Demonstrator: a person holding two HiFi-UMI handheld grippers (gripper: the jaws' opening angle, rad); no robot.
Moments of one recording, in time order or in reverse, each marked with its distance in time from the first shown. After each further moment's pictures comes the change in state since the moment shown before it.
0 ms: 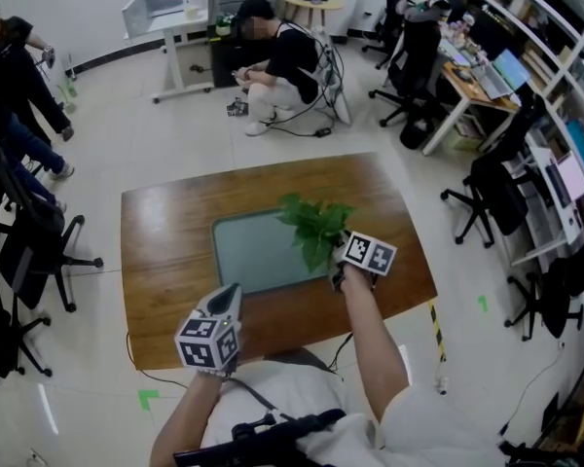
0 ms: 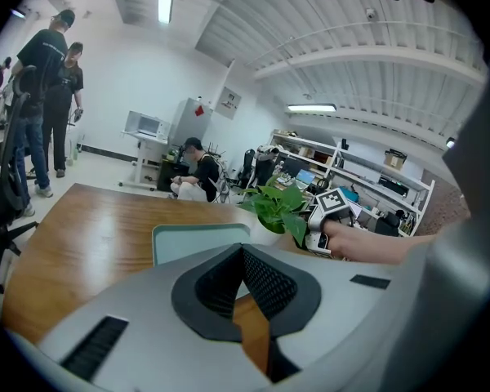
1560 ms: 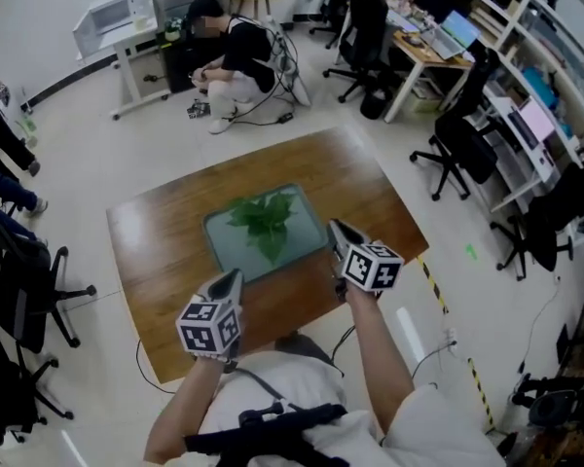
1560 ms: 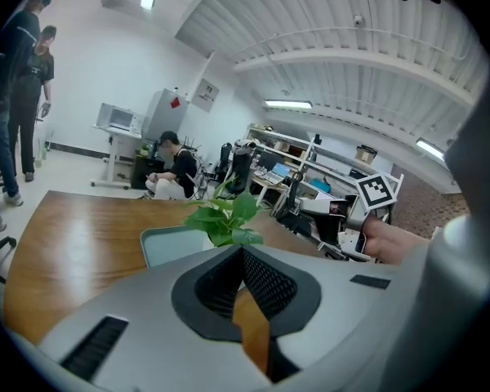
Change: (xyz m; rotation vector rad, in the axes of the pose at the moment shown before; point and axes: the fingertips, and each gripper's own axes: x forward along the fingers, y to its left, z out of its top) left arm -0.012 0.023 0.011 0.081 0.064 -0.177; right arm -0.112 0.097 -0.025 -0.187 -0.182 -0.037
